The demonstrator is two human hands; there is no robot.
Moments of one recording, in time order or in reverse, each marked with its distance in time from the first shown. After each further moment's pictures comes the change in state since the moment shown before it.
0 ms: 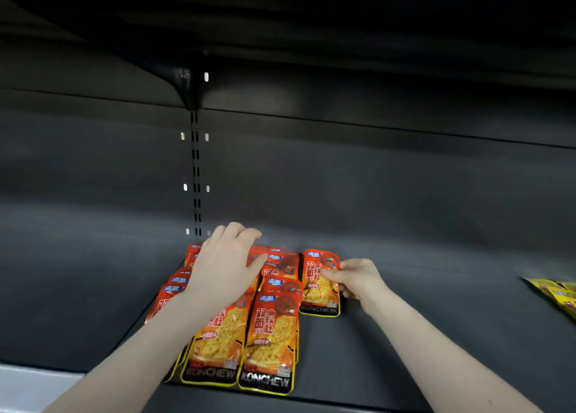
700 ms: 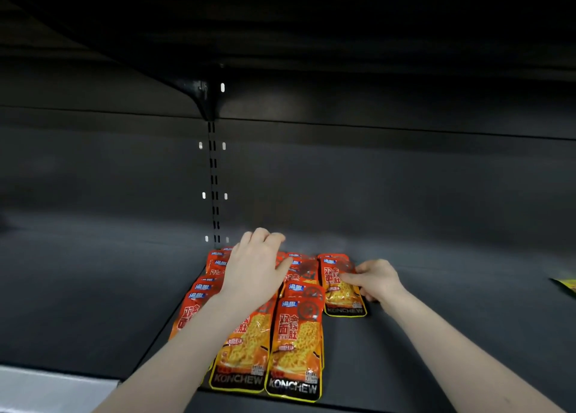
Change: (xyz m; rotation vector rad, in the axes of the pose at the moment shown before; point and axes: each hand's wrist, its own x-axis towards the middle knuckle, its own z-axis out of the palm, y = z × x) left_hand 0.010 0.005 0.009 0.024 -0.049 -0.006; right_hand 0.006 -0.002 0.002 -0.283 0.055 -0.061
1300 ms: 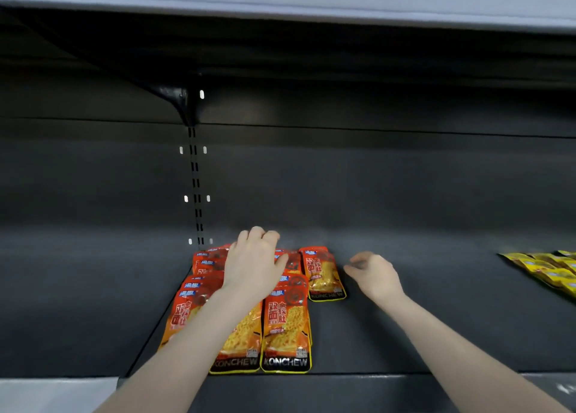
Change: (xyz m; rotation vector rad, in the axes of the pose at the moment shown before) left_hand -0.010 0.019 -0.008 0.014 -0.021 0.044; right_hand -0.040 0.014 -0.017 -0.229 0.261 -0.057
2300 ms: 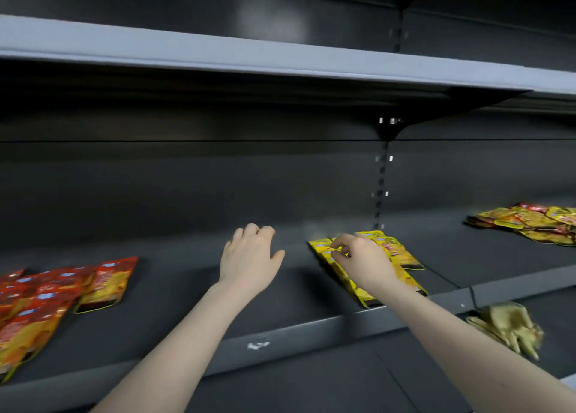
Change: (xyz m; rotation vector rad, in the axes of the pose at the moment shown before) left_hand -0.018 0.368 0.044 -0.119 -0.071 0.164; right_hand -0.014 0.234 -0.290 -0.322 0.265 -0.263
